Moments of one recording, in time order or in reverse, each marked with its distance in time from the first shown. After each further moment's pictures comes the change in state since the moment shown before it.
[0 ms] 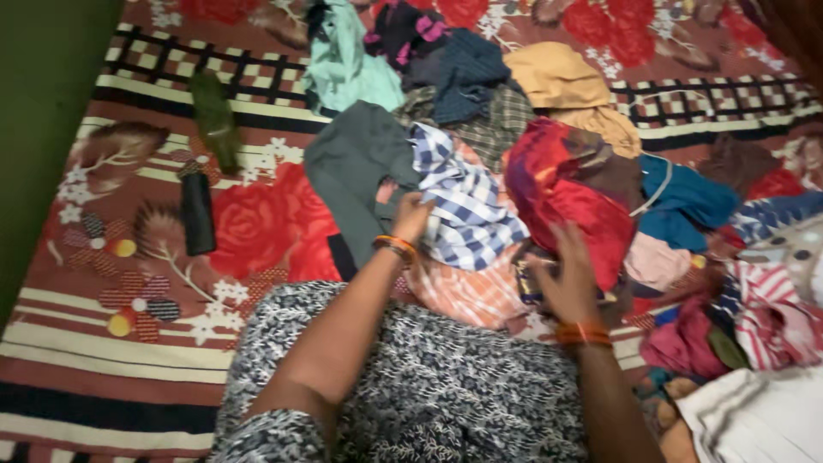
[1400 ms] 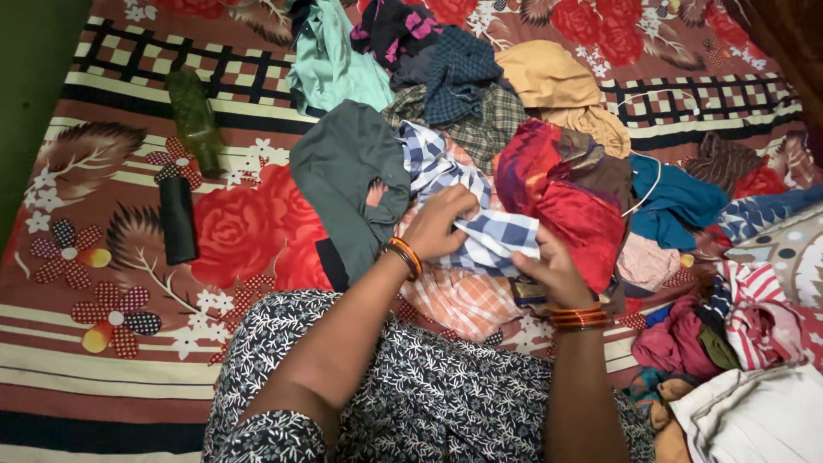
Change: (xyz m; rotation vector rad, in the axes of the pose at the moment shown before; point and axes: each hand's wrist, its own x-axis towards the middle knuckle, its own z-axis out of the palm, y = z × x) left_hand -0.085 0.188 -0.030 0.313 -0.445 0.949; right_hand 0.040 -0.046 -0.005 1.097 -0.311 0.326
